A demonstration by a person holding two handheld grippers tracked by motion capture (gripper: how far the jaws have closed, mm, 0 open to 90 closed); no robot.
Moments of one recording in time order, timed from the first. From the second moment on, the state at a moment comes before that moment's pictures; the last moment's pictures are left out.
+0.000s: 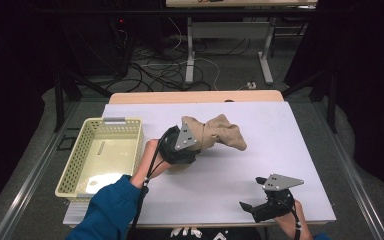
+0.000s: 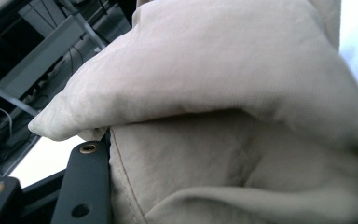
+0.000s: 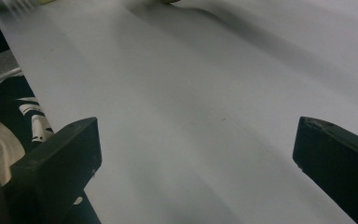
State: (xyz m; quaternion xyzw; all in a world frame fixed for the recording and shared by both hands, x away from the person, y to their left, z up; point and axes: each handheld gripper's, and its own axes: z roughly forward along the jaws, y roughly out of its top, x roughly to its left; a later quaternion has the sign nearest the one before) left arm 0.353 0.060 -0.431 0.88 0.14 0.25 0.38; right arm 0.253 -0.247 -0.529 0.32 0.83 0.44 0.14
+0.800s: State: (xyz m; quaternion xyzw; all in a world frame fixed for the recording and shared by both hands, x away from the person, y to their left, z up) left arm 0.361 0.044 -0.460 0.89 0.14 0.23 0.37; right arm 0.253 -0.248 -0.528 0.32 0.83 0.44 0.14
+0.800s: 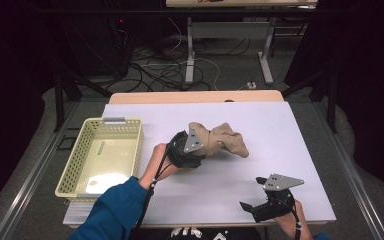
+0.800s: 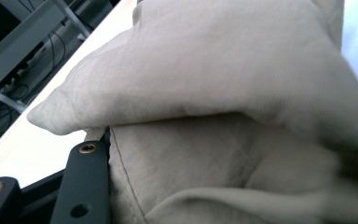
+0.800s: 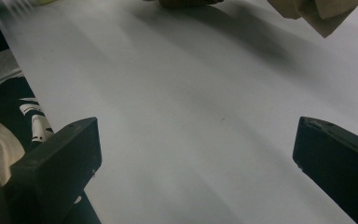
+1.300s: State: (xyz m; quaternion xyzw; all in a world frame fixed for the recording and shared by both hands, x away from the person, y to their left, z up) left arm 0.364 0.037 -0.474 0.90 0.14 0.22 0.35; right arm 0.252 -0.247 -0.528 0.32 0.83 0.44 0.14
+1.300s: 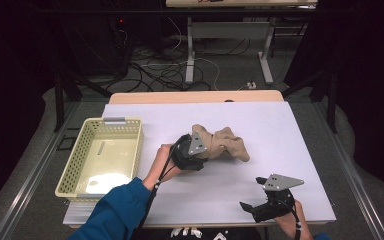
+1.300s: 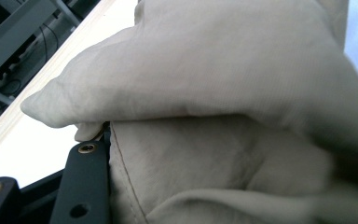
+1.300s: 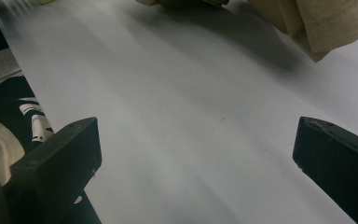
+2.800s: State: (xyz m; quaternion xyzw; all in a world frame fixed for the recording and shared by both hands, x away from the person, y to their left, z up) left arm 0.362 0.009 -0.526 0.92 0.13 0.14 0.33; right arm 0.253 -0.247 -0.529 0.32 0.83 0.44 0.14
